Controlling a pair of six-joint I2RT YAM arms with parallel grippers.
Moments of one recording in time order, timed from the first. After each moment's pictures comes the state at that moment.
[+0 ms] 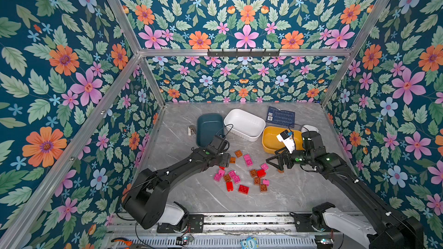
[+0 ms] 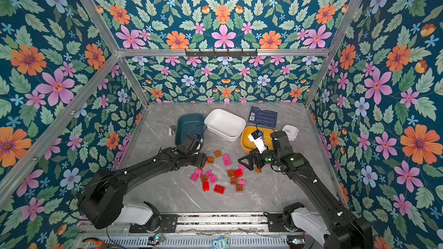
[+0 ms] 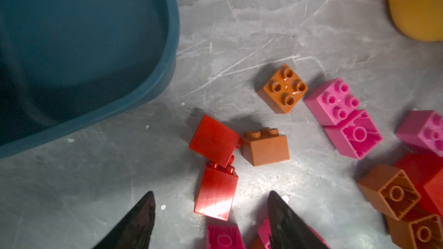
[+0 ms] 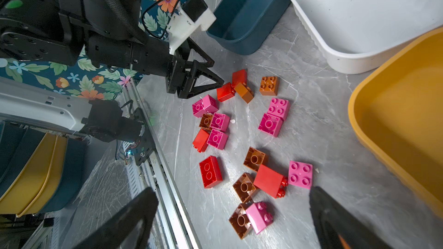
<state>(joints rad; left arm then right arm) -0.68 1.44 0.82 -0.43 -0.10 -0.31 0.33 1.01 0.78 -0.51 -0.72 0.05</state>
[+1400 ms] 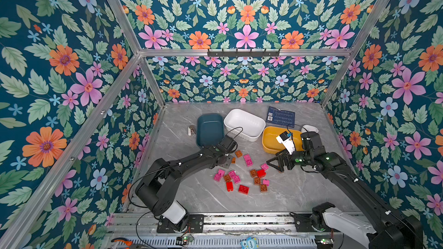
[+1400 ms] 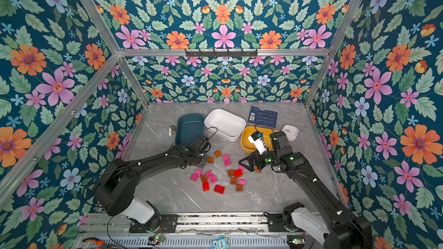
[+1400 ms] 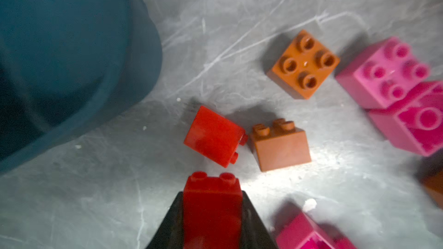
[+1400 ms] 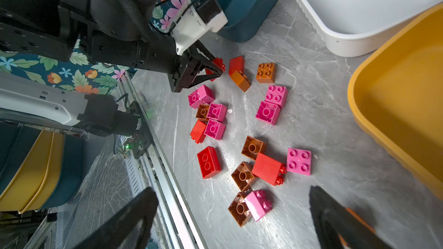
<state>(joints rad) -0.72 1.55 0.97 -0.59 -0.23 -0.25 0.33 1.03 0.79 -0.56 -0.71 0.05</state>
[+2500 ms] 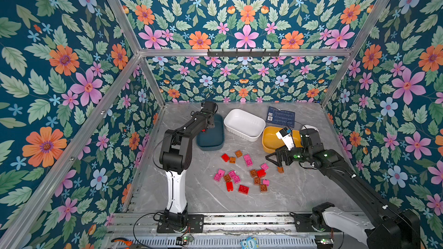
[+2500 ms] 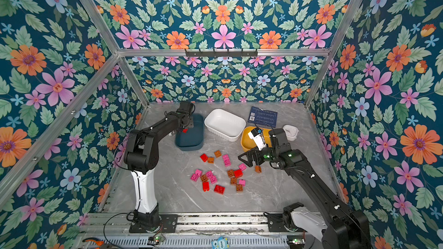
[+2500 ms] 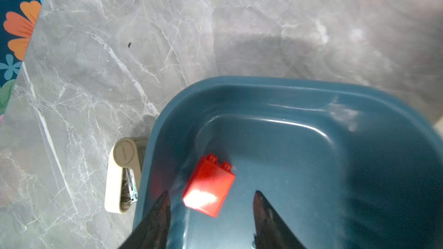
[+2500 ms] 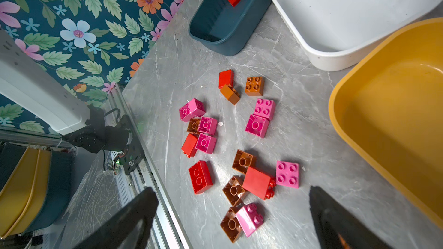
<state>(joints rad) -0.30 2.07 1.61 -0.54 -0.38 -0.32 0.33 1.07 0.82 -0.52 -0.65 0.07</state>
